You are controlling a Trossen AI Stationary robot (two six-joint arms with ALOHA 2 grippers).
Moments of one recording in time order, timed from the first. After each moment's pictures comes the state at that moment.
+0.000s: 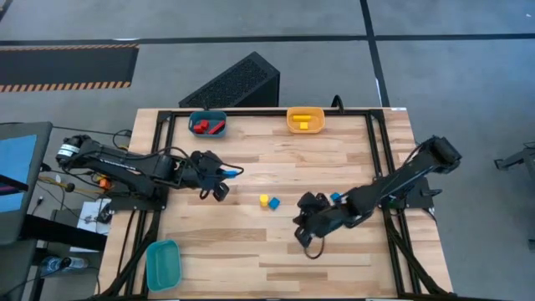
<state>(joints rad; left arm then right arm) -0.17 1.14 0.88 -0.70 -0.46 -0.77 0.48 1.51 1.10 -0.43 0.36 1.04</state>
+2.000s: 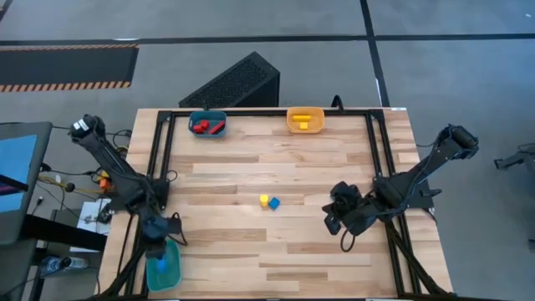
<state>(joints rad) -0.87 0.84 0.42 -0.45 0.43 -1.41 0.60 1.21 0.91 -0.69 0.52 1.30</state>
